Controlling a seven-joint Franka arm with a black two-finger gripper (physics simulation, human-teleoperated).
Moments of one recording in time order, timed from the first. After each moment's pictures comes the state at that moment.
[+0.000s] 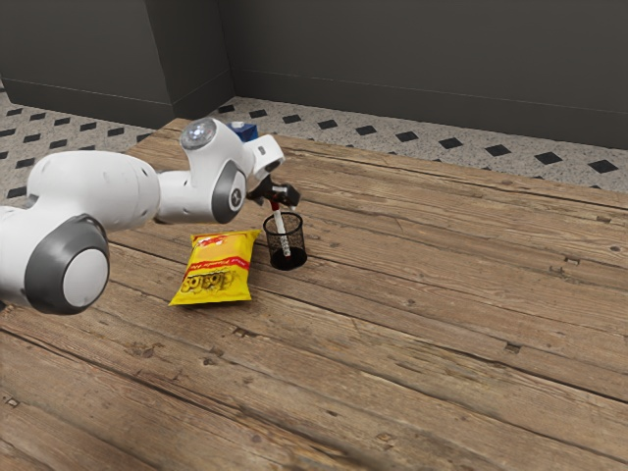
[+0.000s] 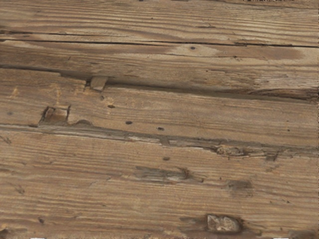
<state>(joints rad) 0.01 0.80 0.09 -1.37 -0.20 2.79 0.13</state>
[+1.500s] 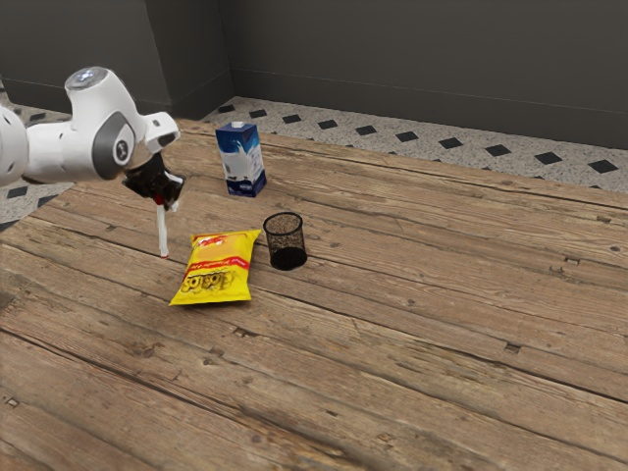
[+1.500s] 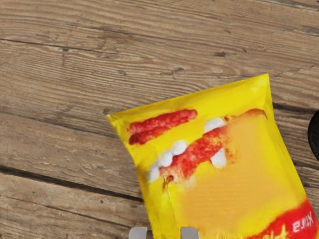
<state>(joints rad) 0.15 0.30 0.13 -1.80 -0.09 2.47 0.12</state>
